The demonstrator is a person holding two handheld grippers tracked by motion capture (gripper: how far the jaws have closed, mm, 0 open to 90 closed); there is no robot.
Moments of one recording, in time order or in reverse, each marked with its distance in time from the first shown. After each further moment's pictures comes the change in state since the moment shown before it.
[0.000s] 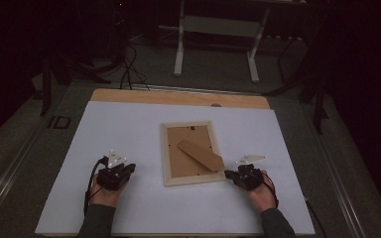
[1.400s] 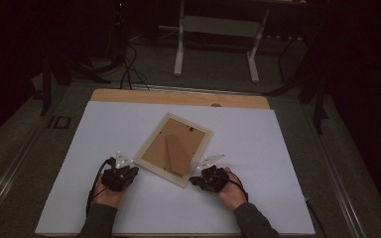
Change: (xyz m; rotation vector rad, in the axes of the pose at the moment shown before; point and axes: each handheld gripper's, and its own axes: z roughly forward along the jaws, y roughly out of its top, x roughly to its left) left arm -0.005 -0.001 0.013 0.076 -0.015 0.049; right arm 0.072 0.045 0.049 0.062 0.234 -0.194
